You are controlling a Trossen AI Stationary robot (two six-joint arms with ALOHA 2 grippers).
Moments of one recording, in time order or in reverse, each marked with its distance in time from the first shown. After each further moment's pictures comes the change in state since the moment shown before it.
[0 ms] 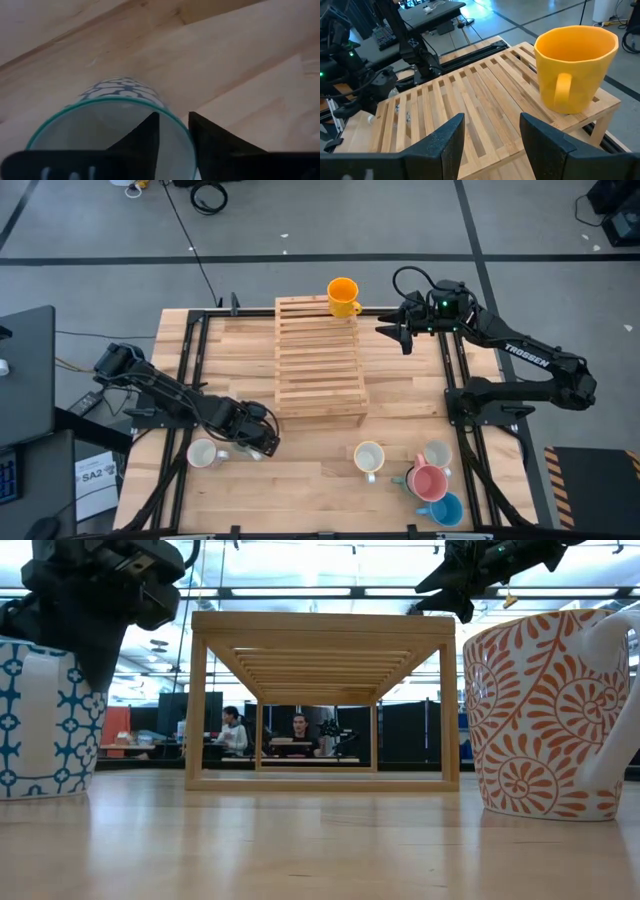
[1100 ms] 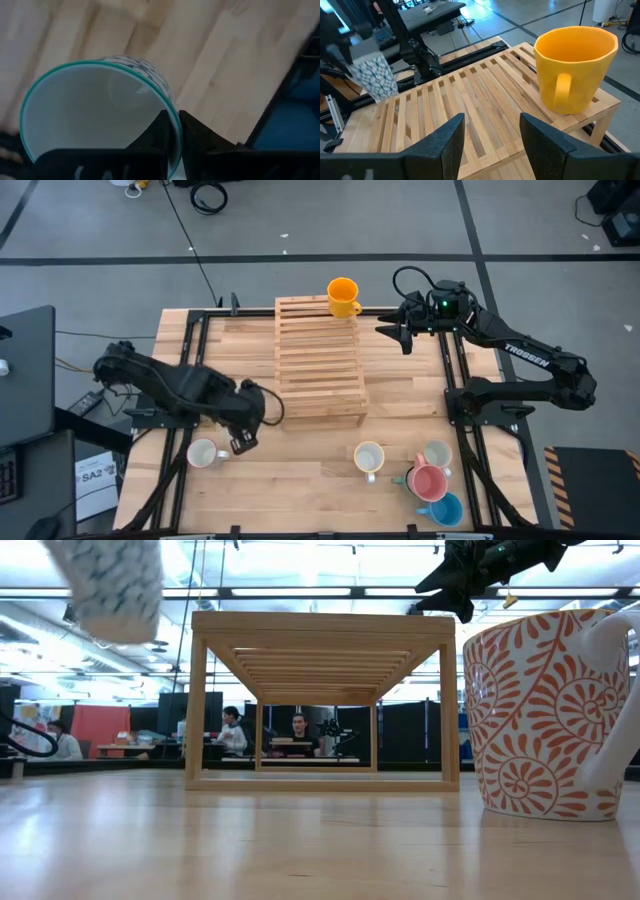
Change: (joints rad) left arm 0.052 -0.002 0.629 -0.627 -0.020 0.739; right arm 0.000 0.000 0.000 0.002 0.000 0.000
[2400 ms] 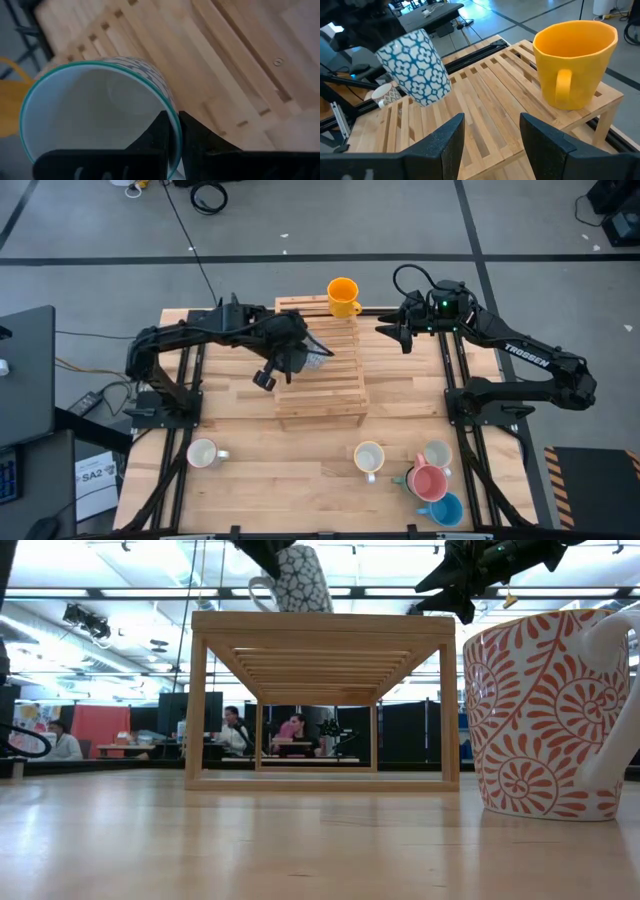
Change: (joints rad) left arm 0.497 0.210 0.274 0.176 0.031 1.512; right arm 0.000 0.000 0.000 -0.002 0.000 0.052
